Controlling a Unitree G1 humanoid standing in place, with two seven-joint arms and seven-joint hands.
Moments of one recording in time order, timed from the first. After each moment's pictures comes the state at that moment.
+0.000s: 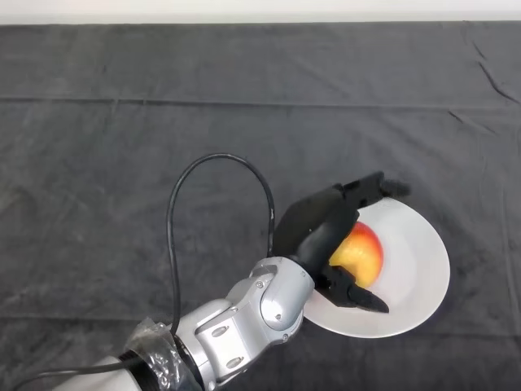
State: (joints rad) left arm -0.66 0.20 -0.95 0.40 0.00 0.04 0.44; right arm -0.48 -0.58 -1.12 1.19 1.04 -0.01 0.34
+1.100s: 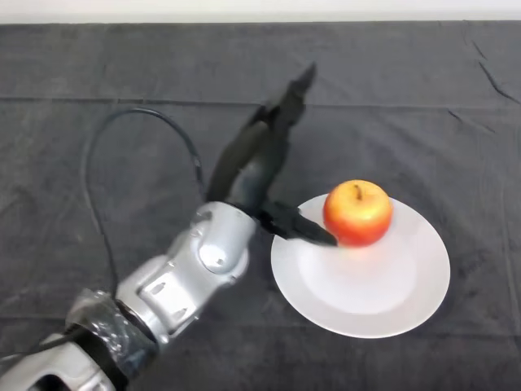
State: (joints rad) left arm -0.66 0.38 -0.55 0.35 -0.01 -0.11 0.48; right arm -0.48 -0.58 -1.12 1.19 1.04 -0.01 0.34
